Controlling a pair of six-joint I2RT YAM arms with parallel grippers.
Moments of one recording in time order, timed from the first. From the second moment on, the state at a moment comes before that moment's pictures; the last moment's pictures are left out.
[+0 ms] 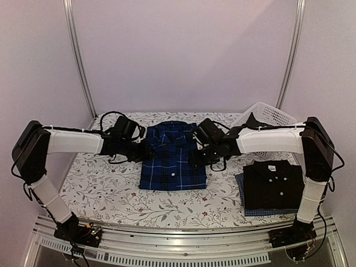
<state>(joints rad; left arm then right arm) -0.56 1.71 0.99 -0.12 0.21 -0.67 0.88 1.93 1.37 -0.41 0.10 0.48</state>
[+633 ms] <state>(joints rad) -0.66 1.52 0.53 0.11 0.24 -0.82 1.01 1.78 0.97 -0.28 0.13 0.75</state>
